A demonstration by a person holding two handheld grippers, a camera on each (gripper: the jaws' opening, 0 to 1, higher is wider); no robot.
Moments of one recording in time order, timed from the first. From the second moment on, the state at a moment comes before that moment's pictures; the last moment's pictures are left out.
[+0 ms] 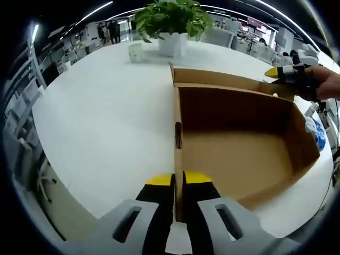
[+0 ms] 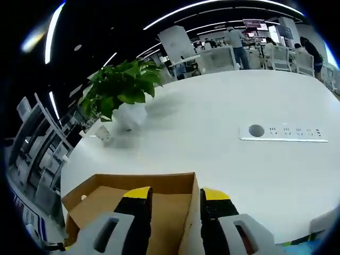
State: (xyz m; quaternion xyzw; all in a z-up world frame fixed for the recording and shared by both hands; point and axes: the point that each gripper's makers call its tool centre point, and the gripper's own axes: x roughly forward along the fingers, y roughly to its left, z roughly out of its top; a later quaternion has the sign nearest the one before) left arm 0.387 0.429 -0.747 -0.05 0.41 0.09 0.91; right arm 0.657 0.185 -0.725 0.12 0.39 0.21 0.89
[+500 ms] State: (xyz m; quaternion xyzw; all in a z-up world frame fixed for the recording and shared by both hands) left arm 0.387 0.429 -0.747 -0.06 0.41 0.09 0.90; right arm 0.660 0.177 -0.767 0.08 0.45 0.17 0.87
